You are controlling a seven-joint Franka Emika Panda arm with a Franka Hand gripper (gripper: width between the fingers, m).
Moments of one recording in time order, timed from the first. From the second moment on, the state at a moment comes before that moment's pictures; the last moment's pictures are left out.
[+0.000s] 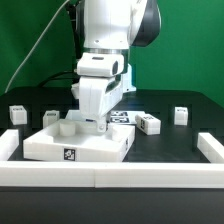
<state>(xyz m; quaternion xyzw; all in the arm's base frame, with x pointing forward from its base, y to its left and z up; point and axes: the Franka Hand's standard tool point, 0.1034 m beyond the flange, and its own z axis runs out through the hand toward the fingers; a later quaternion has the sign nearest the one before) 0.445 -0.036 0.012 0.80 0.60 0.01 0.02</state>
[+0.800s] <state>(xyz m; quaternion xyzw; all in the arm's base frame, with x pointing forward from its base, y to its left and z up) 0.463 -0.049 0.018 0.67 0.74 -0.03 -0.01</state>
